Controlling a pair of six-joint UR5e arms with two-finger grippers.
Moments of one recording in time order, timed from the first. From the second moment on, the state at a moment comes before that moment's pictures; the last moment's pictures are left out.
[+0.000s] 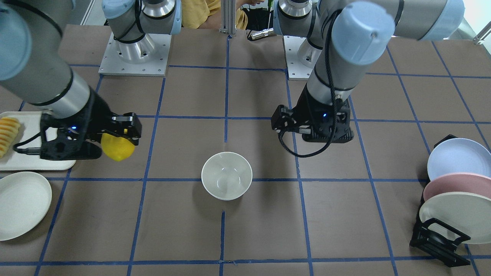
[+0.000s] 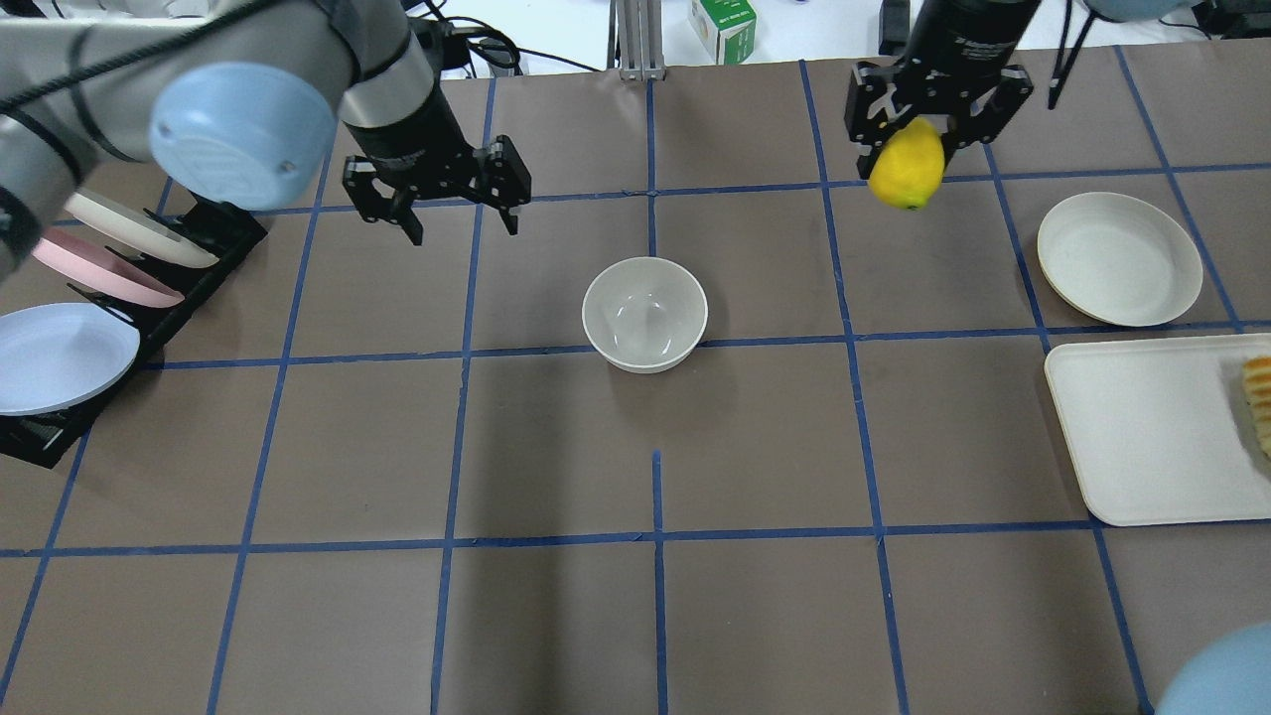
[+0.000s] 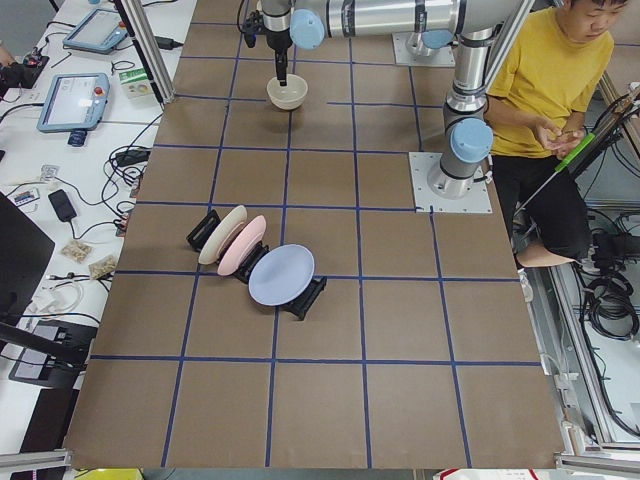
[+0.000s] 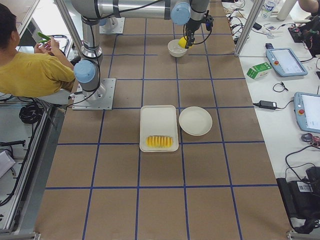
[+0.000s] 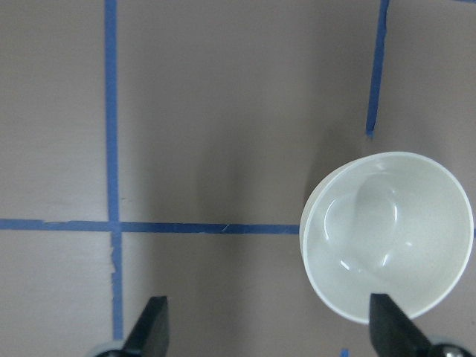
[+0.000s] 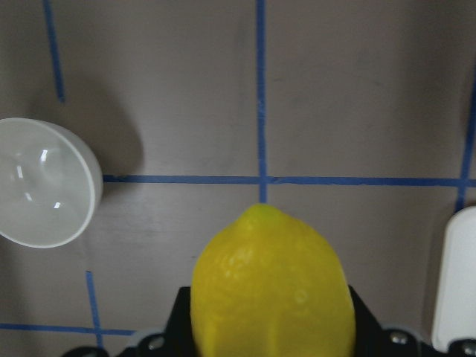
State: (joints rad) left arm -1.66 -1.74 -1.49 -1.51 1.54 -0.09; right arm 1.60 -1.29 1.31 -1.48 -1.47 -0.02
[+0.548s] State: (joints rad) left arm -1.62 -1.61 -1.49 -1.58 1.59 0.09; right arm 1.82 -1.18 1.32 -1.61 -1.45 0.19
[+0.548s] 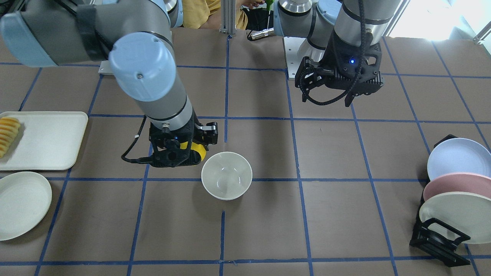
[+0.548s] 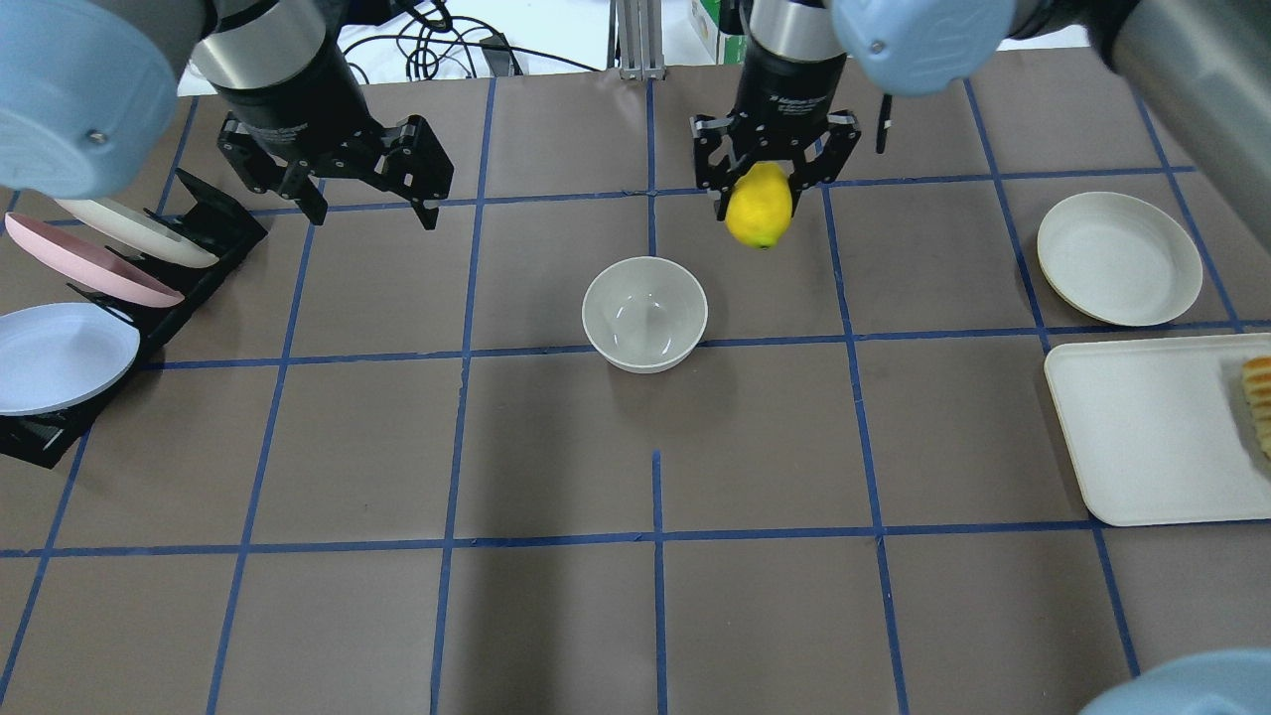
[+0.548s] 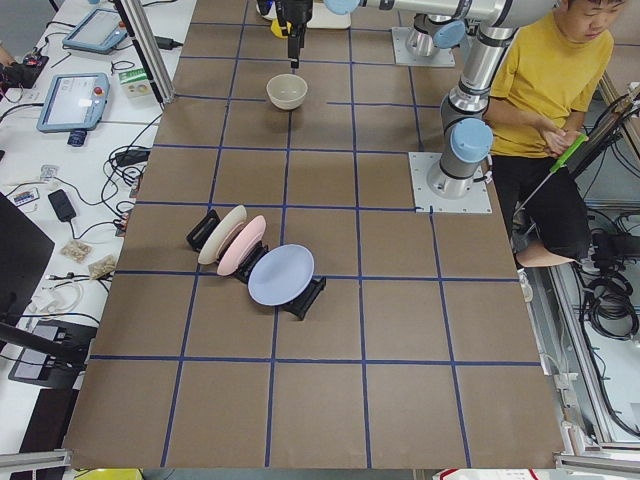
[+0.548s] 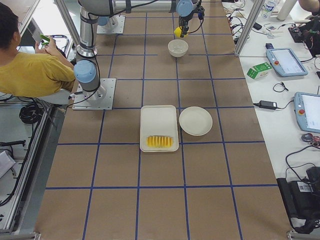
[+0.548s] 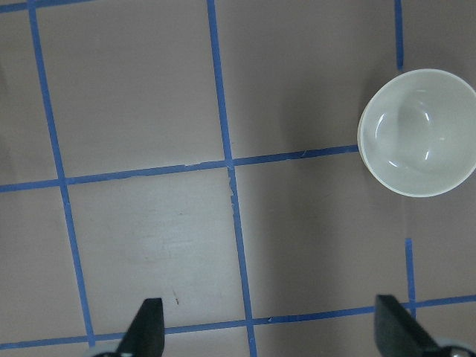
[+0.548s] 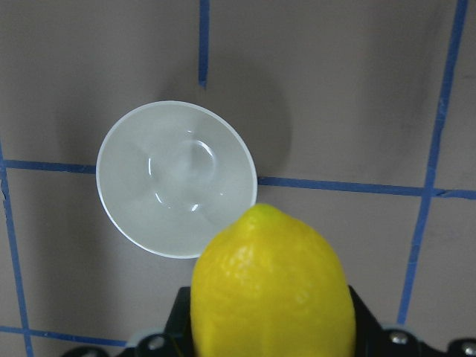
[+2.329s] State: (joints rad) left arm -1.55 -1.54 -1.55 -1.58 1.58 0.08; right arm 1.90 -0.97 1.45 -1.94 -1.40 0.30
